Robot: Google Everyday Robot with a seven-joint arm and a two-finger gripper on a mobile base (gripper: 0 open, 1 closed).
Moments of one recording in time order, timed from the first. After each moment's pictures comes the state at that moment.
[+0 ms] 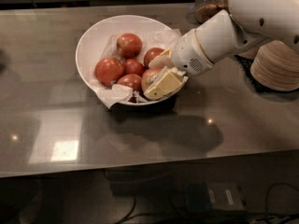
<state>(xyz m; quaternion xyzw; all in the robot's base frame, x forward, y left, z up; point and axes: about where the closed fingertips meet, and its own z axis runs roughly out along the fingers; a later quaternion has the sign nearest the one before) 0.531 -0.025 0.898 -0.60 0.70 0.23 0.32</state>
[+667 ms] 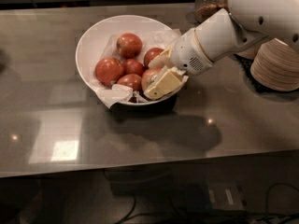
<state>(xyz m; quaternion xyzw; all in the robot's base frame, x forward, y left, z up) 0.531 -0.025 0.902 -0.60 0.70 0.23 0.32</state>
